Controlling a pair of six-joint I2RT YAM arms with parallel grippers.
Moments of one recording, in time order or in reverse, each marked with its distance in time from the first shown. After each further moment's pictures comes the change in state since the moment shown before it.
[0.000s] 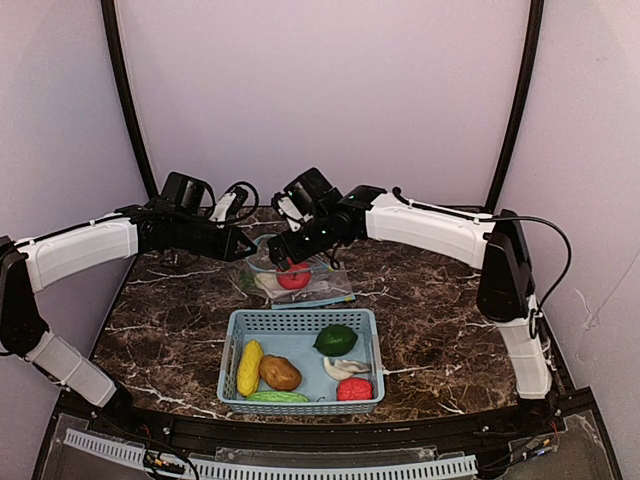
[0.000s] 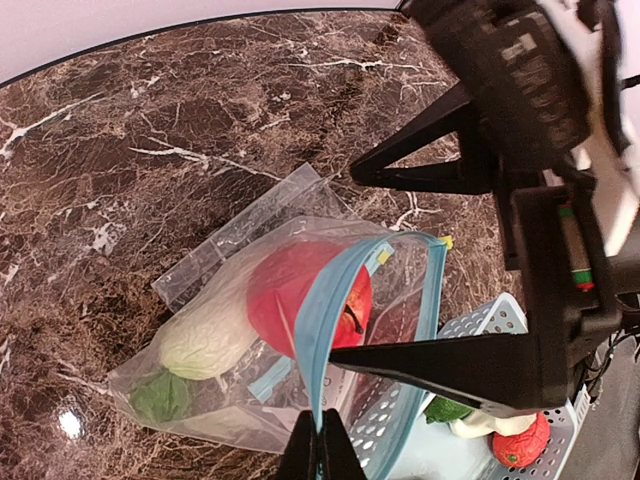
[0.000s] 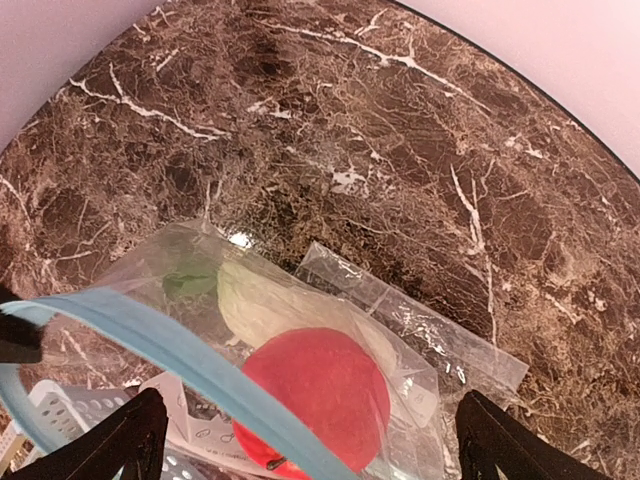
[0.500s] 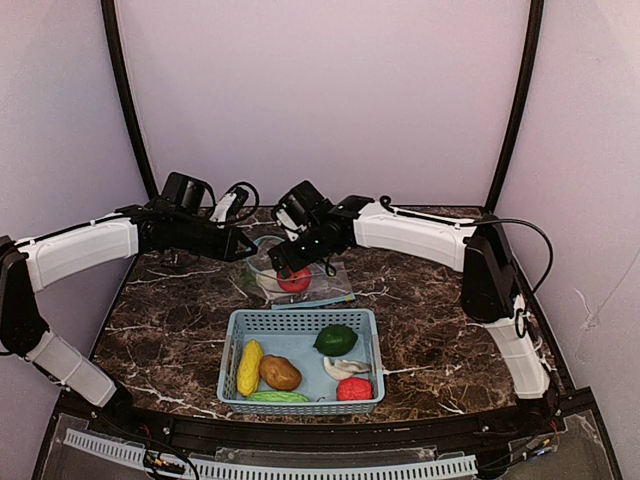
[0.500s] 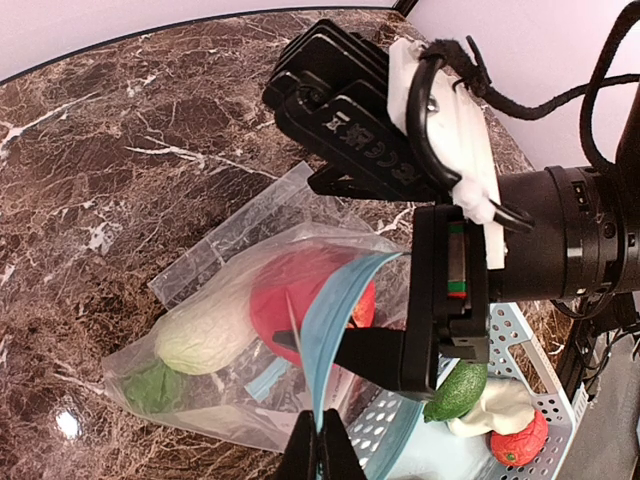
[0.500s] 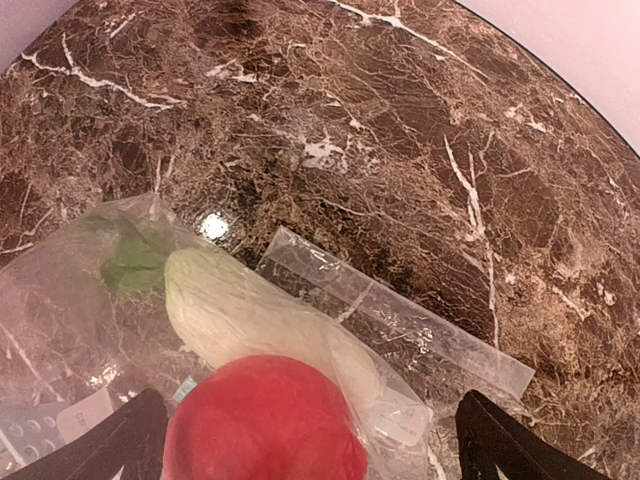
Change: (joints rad) left arm 0.000 0.002 0.000 0.000 0.010 0.000; right arm -0.008 0.109 0.055 -0.016 0.039 -0.014
